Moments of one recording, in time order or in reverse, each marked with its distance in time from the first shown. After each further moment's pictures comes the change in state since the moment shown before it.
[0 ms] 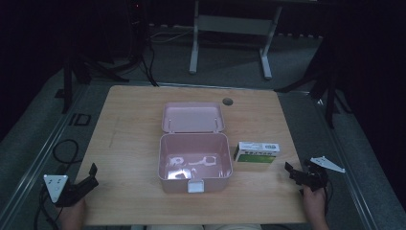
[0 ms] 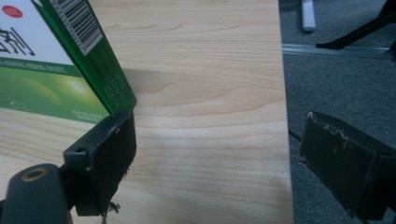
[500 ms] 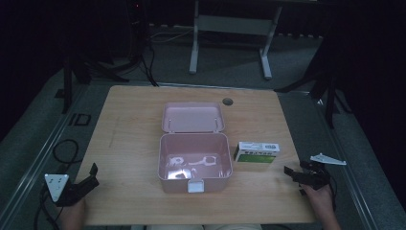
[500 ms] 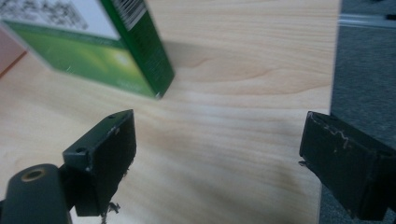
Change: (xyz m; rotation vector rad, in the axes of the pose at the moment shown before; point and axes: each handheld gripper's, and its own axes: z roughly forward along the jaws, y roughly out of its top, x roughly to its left) left arm 0.000 0.000 0.001 0.009 -0.006 0.003; right arm -0.009 0.012 -0.003 0.145 0.189 -0.038
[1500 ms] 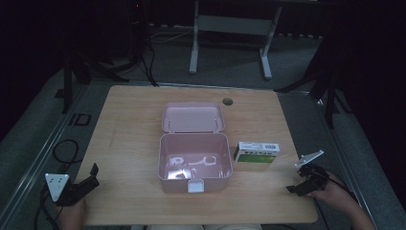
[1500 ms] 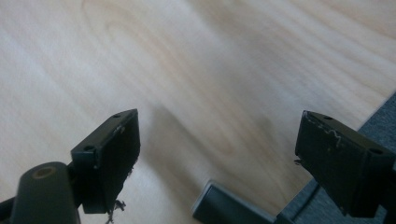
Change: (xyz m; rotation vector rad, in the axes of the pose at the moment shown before) left arm 0.000 0.000 0.001 0.008 -0.021 0.005; right arm 0.025 0.025 -0.007 0.563 0.080 -0.425
